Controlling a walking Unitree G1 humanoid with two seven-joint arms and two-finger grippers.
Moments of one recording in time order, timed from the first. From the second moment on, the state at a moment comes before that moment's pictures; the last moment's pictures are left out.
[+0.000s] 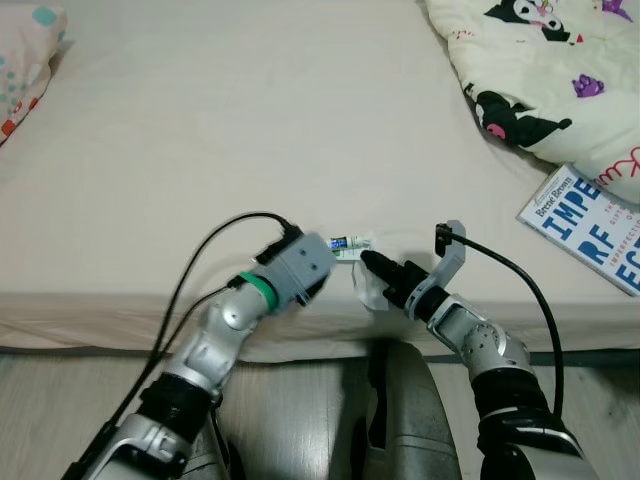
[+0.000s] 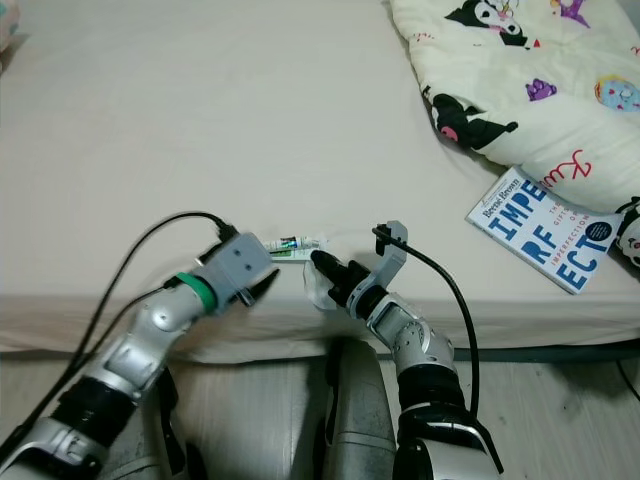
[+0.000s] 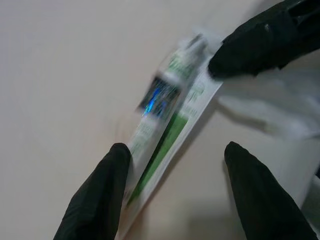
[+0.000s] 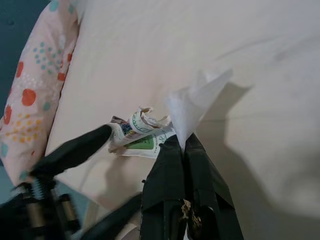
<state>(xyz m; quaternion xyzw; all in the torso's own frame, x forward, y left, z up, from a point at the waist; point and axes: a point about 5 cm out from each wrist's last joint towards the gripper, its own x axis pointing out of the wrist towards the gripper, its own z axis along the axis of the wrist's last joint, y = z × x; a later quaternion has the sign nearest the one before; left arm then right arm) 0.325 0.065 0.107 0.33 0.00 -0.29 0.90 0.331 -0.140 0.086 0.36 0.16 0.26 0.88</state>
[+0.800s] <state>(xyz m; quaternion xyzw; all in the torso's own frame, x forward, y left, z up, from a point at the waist) 0.333 0.057 0.091 0.46 -0.04 -0.26 0.85 0.324 -0.133 0.075 0.36 0.18 0.26 0.88</state>
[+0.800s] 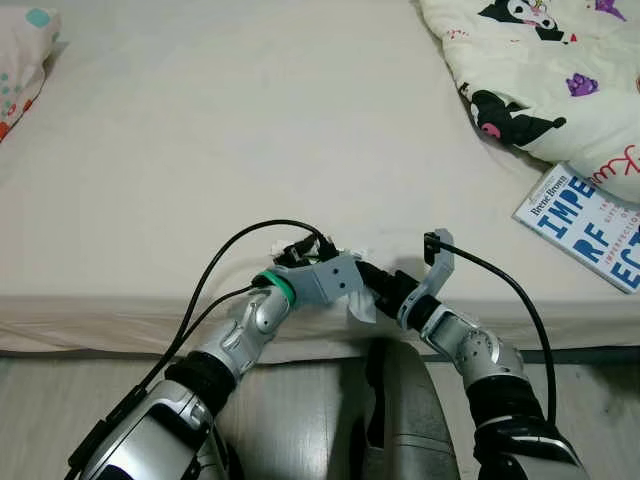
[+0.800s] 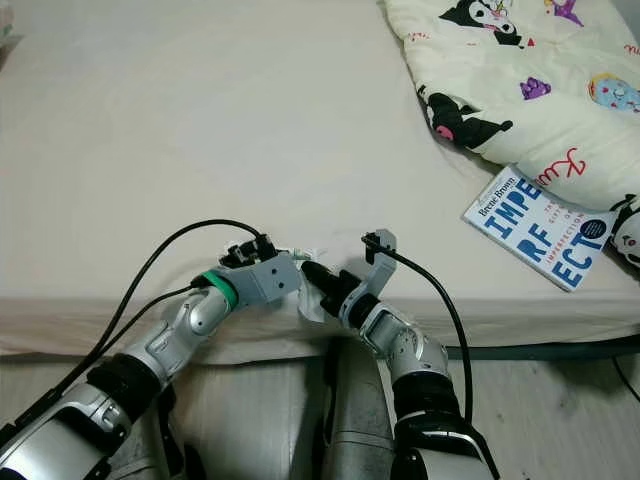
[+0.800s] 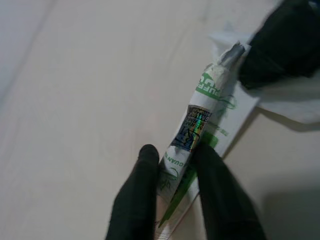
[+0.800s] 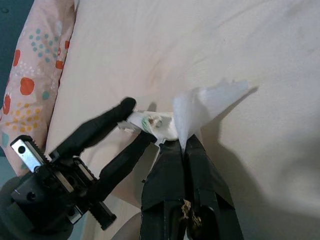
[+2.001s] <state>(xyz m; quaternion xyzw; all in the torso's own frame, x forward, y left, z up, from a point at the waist) 0.348 0.138 0.171 0.18 -0.11 0.02 0.98 0.319 -0.173 0.122 0.27 -0.01 0.20 0.94</state>
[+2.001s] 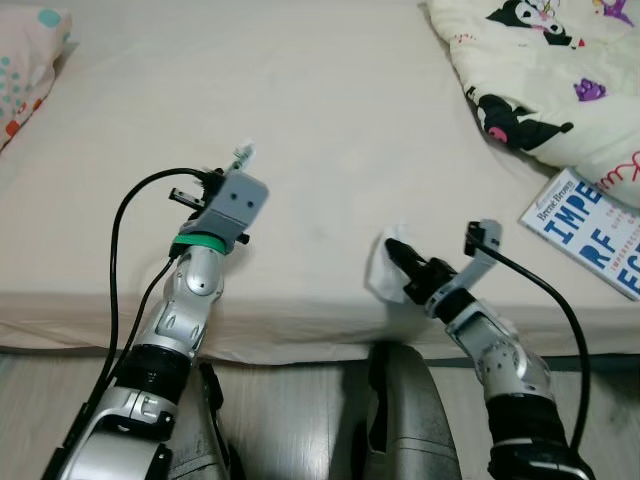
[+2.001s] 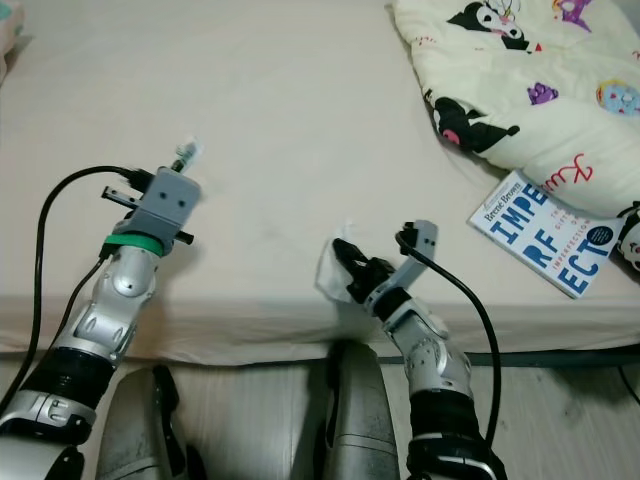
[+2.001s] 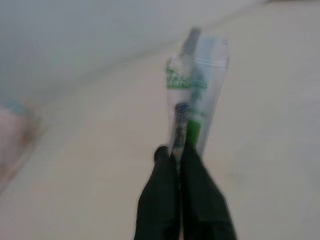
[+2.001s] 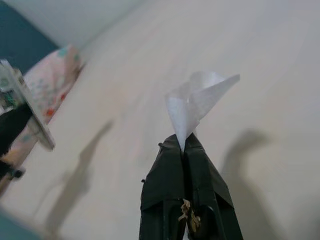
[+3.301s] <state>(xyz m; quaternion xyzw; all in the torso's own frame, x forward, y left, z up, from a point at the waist) 0.323 0.094 0.171 -0.01 -0.06 -0.09 0.99 0.318 -0.176 0.160 -0.07 -0.17 0.00 0.98</state>
